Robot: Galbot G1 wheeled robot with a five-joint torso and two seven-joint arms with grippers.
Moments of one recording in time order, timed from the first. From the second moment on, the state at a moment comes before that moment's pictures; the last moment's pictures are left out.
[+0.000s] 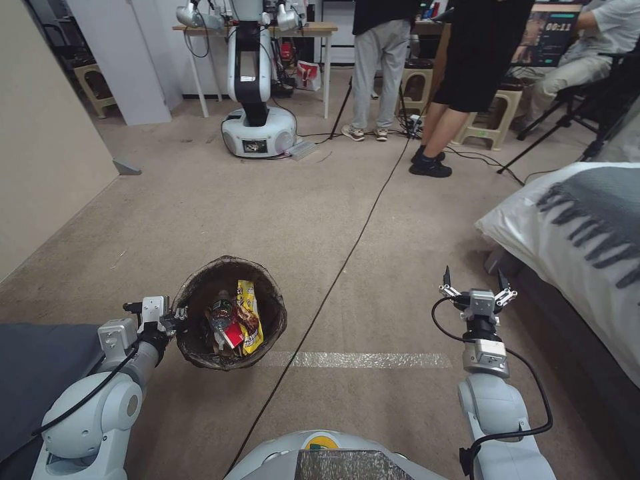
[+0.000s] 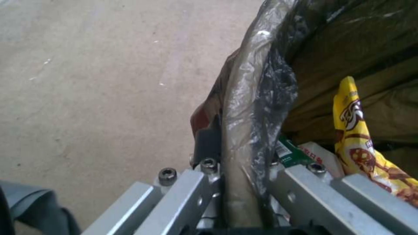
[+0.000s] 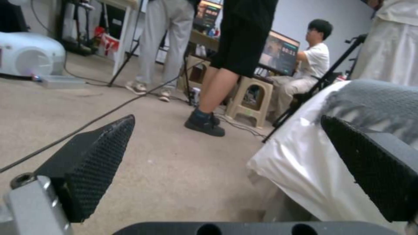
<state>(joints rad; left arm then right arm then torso) 1.59 -1.37 -0.88 -2.30 -0.37 0.73 0.06 -1.49 1.47 0.77 1.94 -0.16 0.19 0.16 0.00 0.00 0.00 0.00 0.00</state>
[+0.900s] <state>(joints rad) 1.47 -1.17 -0.78 -2.15 -0.54 0.74 0.04 -1.47 1.46 0.72 1.91 -0.17 0.19 0.16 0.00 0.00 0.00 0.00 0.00</state>
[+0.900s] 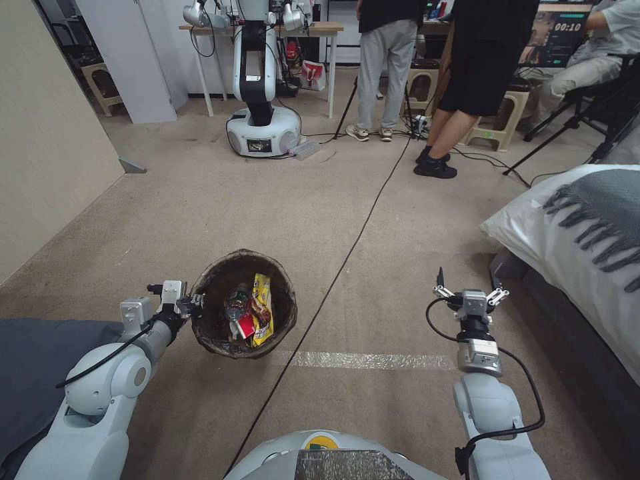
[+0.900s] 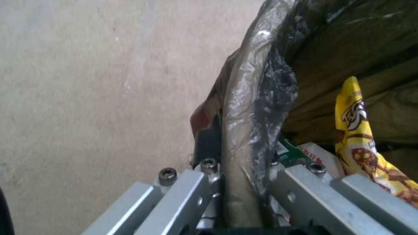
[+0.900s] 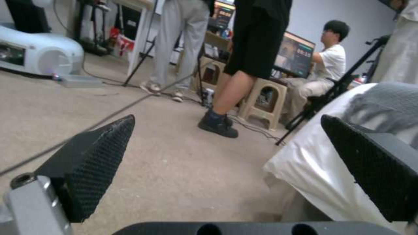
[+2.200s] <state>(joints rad) 1.23 -1.15 -0.54 -1.70 -0.83 0.73 -0.15 -1.47 1.47 0.67 1.88 -0.22 0.20 0.16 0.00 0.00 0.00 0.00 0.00</state>
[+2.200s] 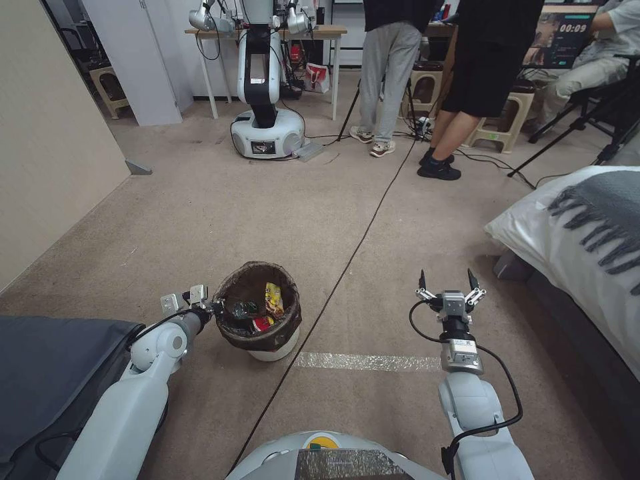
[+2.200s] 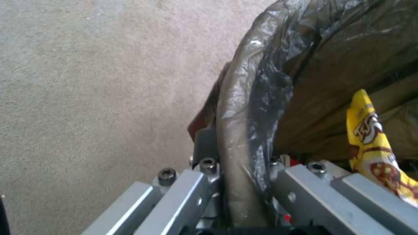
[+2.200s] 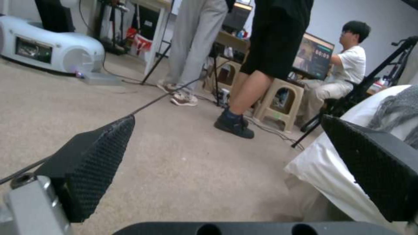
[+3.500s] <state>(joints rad) 1.37 -1.10 -0.76 -2.29 -0.73 0.74 -0.11 -1.45 1.45 0.68 1.87 -0.21 0.20 0.16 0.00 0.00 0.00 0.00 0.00</state>
